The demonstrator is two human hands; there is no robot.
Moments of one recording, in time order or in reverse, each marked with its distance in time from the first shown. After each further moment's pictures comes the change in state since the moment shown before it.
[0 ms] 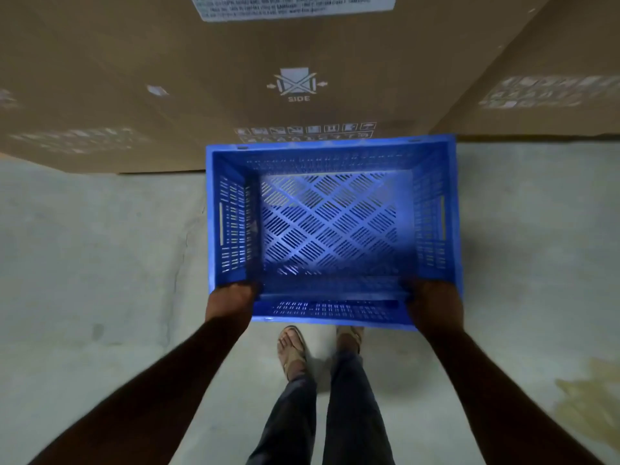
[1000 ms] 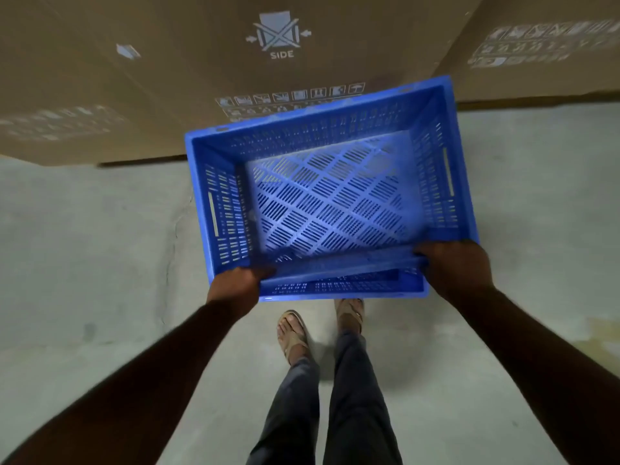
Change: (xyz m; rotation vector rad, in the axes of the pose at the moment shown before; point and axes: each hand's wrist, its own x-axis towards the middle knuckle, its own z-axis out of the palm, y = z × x) left_hand -0.011 0.008 0.020 -0.145 -0.250 0.009; right_hand -0.016 0.026 -0.012 -0.184 -0.016 -0.082
